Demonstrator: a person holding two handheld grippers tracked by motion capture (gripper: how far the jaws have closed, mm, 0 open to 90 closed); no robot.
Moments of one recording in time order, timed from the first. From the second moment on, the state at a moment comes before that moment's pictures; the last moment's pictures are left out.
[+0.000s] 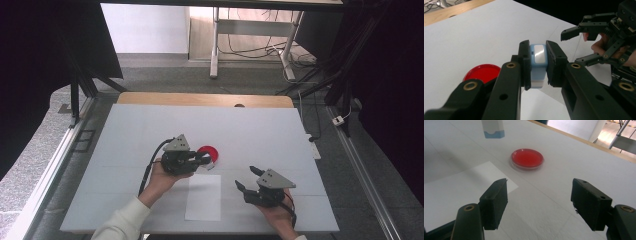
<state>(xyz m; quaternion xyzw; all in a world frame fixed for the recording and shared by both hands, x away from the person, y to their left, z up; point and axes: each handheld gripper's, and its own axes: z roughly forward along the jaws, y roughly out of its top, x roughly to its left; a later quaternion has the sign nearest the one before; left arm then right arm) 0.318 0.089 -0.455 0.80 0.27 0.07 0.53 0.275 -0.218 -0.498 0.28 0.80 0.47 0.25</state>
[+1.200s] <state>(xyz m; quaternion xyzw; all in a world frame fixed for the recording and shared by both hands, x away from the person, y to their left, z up) 0.317 0.085 -0.457 0.80 0.28 0.07 0.53 0.281 -0.163 -0.505 0.26 0.81 0.47 0.23</state>
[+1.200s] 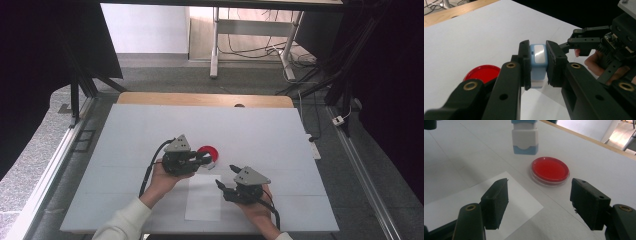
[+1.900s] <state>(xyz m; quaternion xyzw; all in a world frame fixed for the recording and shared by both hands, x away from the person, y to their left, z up) 0.314 0.078 -0.460 0.80 0.28 0.08 0.53 0.290 -0.138 -0.504 0.25 0.81 0.48 0.24</state>
